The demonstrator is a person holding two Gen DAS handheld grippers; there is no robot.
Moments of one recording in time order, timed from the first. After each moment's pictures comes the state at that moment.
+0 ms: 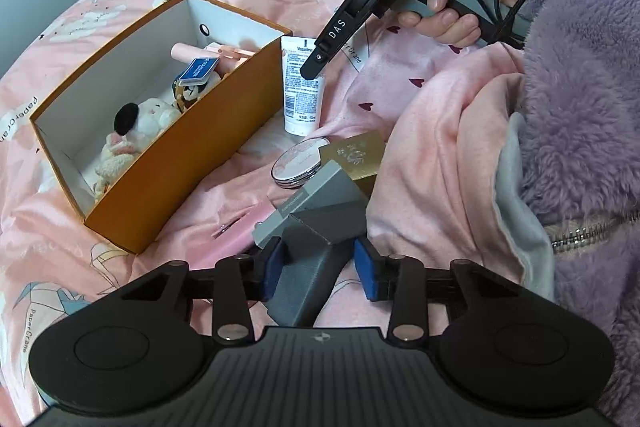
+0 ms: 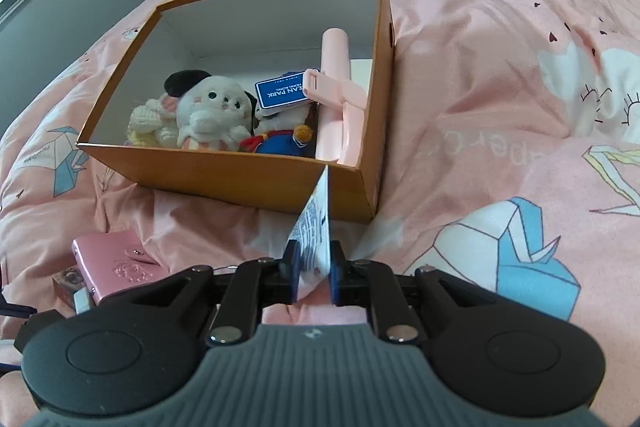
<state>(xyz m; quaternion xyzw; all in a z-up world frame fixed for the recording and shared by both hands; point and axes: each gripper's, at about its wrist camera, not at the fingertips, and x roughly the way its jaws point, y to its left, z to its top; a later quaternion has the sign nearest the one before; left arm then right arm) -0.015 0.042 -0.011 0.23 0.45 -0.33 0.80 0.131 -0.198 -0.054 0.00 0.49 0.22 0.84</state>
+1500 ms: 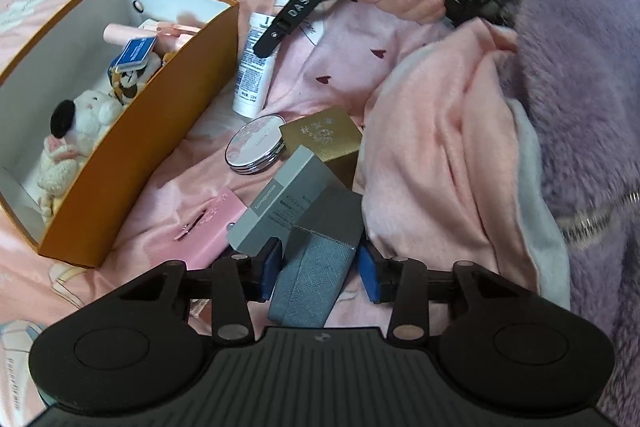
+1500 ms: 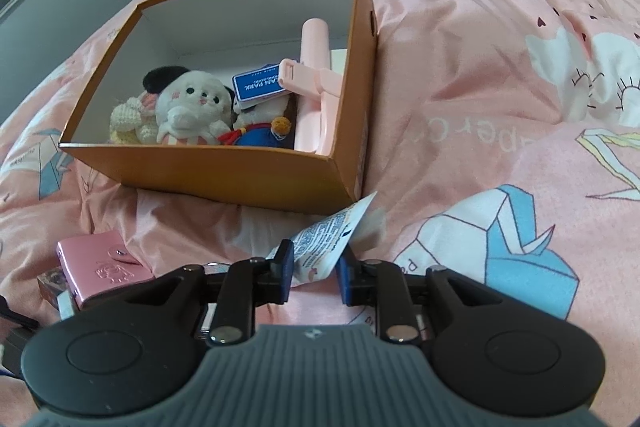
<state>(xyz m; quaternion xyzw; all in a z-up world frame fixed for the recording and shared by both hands) 0.021 0.042 -0.022 0.22 0.51 -0.42 0.72 0.134 -0.209 -0.063 0.02 0.49 0.21 0.84</state>
